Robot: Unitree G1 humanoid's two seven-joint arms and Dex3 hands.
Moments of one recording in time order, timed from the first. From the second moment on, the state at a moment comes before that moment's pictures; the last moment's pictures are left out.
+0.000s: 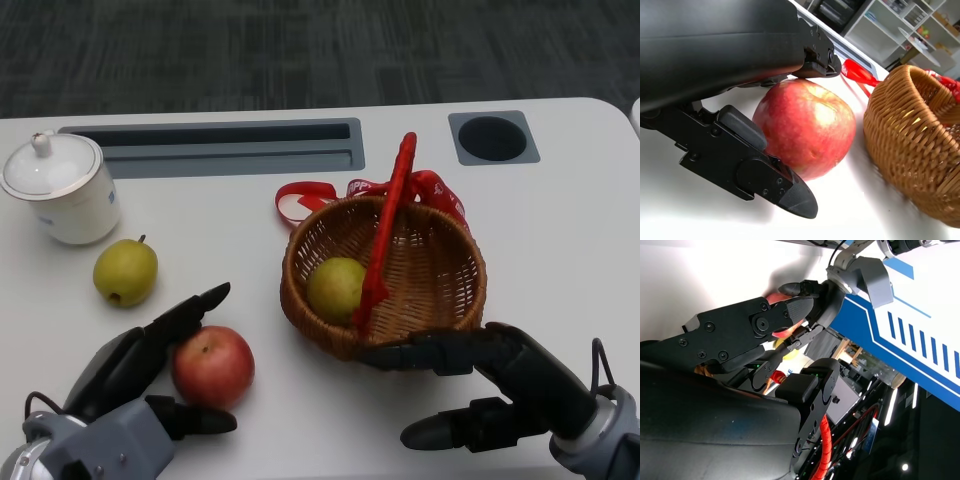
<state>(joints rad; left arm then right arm) -0.38 0.26 -0.11 1.15 0.45 -0.92 0.08 -0.28 -0.09 0.18 0.81 0.11 -1.21 0.64</state>
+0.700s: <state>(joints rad) -0.33 0.15 -0.05 1.13 0.24 -0.92 0.14 -0.27 -0.10 0.19 0.78 0.12 -1.19 0.64</state>
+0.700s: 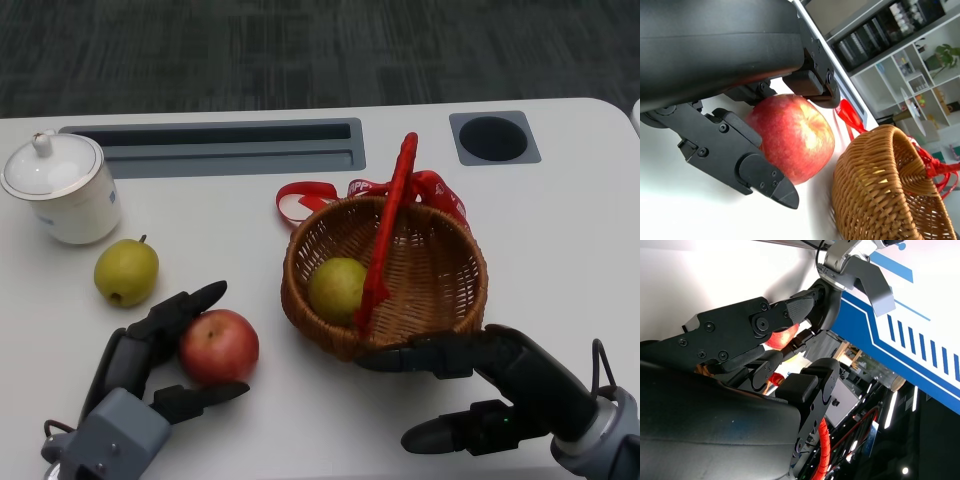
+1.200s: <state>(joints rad) -0.28 0.15 -0.08 1.03 0.35 -0.96 0.30 -0.27 -0.10 0.19 0.78 0.11 -1.18 0.64</state>
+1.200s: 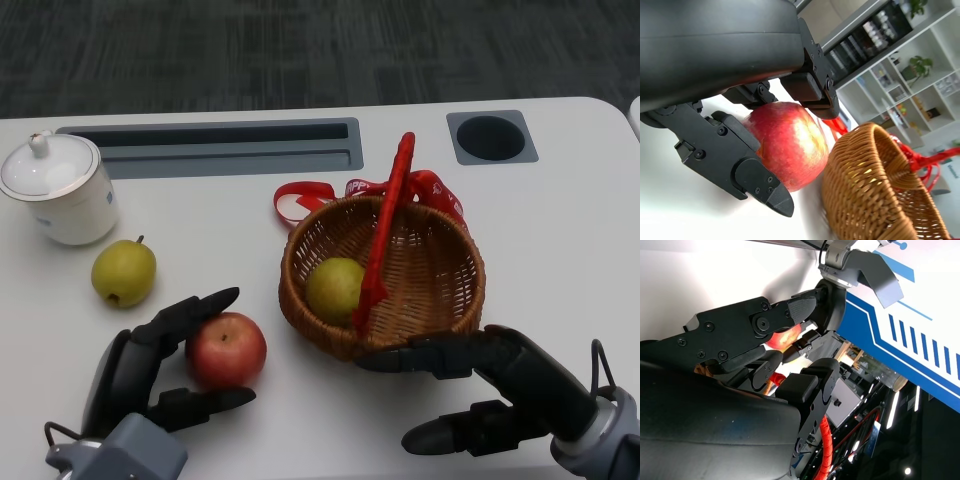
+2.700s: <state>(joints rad) -0.42 0.10 -0.06 0.65 0.30 -0.95 0.22 -0.24 -0.10 0.20 0.75 0.10 -1.18 0.62</state>
